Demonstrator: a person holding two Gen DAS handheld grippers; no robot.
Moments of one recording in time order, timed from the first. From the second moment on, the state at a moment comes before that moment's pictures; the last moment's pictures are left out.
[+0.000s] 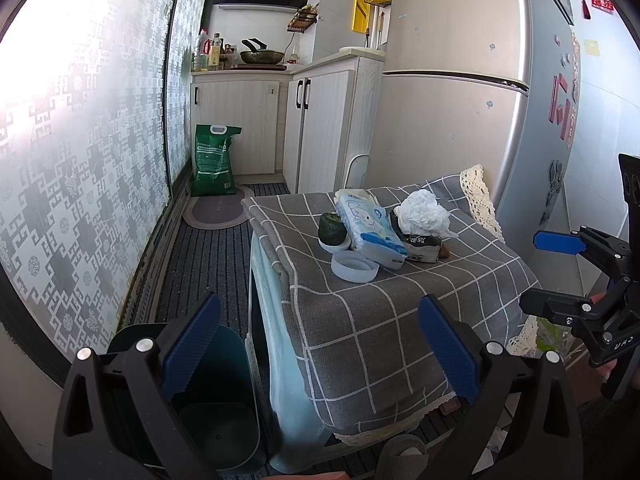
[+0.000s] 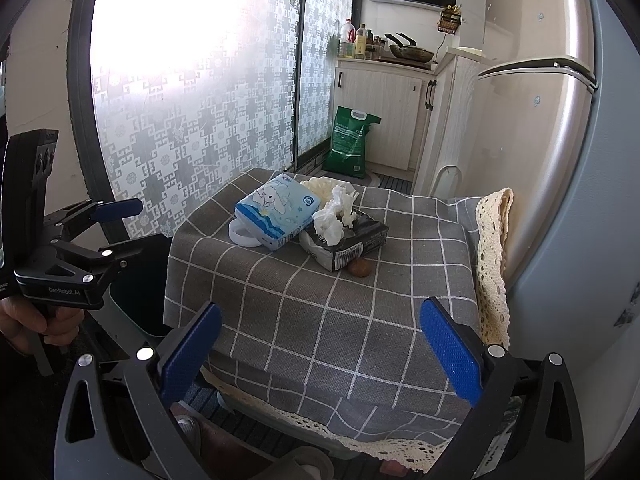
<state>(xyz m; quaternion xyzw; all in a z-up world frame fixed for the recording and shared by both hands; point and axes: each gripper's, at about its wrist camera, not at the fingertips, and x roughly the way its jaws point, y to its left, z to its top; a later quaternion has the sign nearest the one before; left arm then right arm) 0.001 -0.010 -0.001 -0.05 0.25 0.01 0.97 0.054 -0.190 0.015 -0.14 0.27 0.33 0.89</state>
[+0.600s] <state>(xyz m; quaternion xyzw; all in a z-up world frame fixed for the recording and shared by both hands) 0.001 -0.008 -0.001 -0.05 0.25 0.01 0.97 0.053 -0.187 0.013 -0.14 0.28 0.33 0.89</state>
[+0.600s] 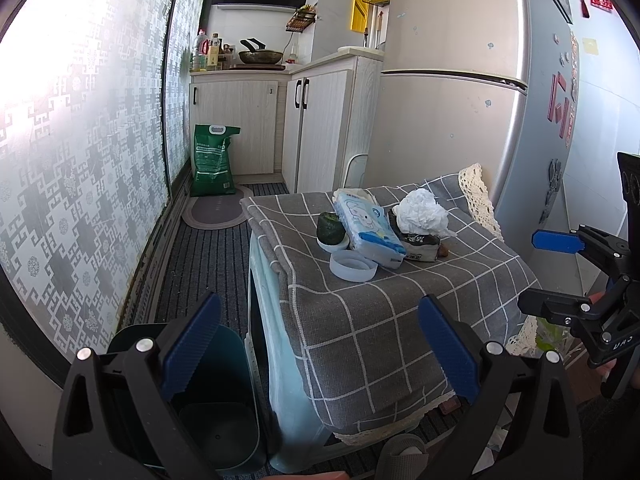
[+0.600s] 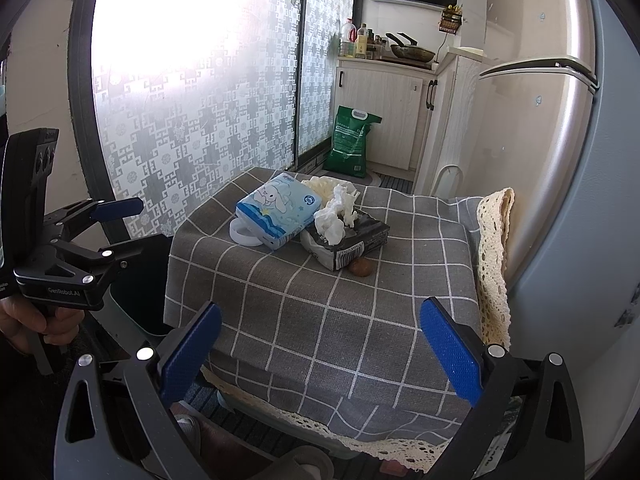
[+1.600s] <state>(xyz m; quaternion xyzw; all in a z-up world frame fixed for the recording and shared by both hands) 0.000 -0.010 0.000 -0.02 0.25 0.01 0.97 0.055 -0.188 0.014 -0.14 0.28 0.34 0.89</state>
